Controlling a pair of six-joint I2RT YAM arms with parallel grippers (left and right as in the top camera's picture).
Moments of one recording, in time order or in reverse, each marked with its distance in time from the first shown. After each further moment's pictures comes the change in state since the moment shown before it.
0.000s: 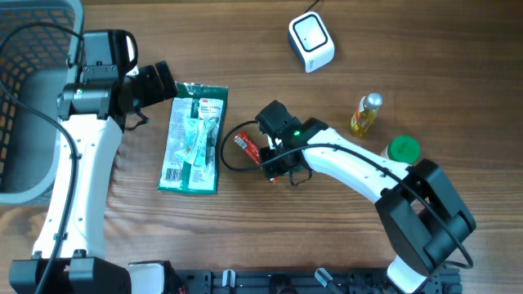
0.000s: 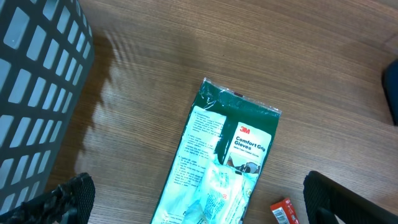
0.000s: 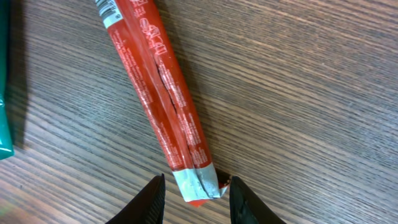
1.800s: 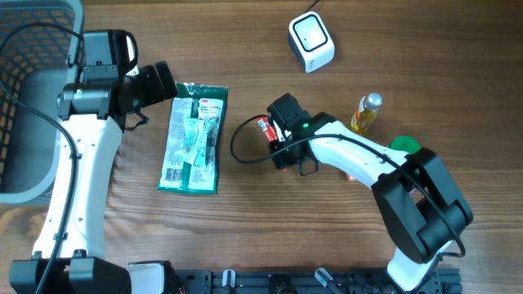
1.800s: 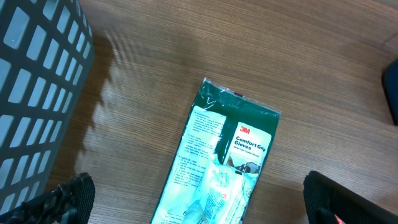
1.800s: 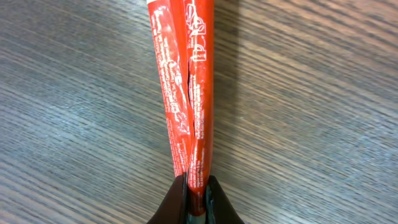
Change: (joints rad) left arm 0.000 0.000 0.000 0.000 0.000 0.000; right arm -0.086 0.048 -0.016 0.073 0.052 -0.144
